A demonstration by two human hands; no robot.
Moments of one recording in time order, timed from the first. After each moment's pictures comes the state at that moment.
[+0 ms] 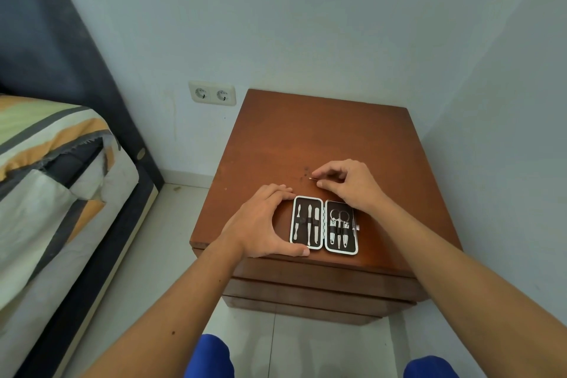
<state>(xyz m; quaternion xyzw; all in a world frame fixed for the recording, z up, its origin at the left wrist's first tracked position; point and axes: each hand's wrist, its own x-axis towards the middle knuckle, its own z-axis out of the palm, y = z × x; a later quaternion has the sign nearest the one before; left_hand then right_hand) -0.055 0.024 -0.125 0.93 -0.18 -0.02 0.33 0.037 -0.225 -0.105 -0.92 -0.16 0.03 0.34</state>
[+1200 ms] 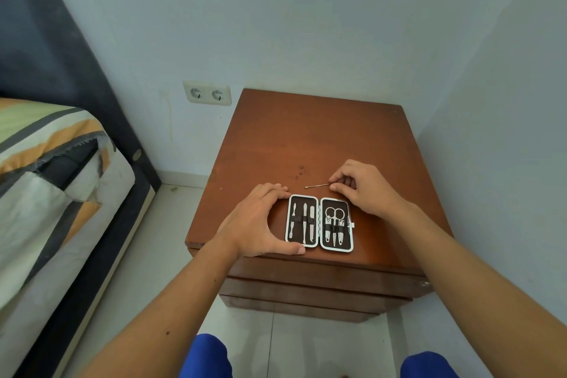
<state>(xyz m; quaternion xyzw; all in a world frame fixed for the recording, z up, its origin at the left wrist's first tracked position) -0.054 0.023 -0.128 0.93 -0.18 -0.02 0.33 0.030 -0.263 -0.107 -0.94 -0.22 0.01 0.25</state>
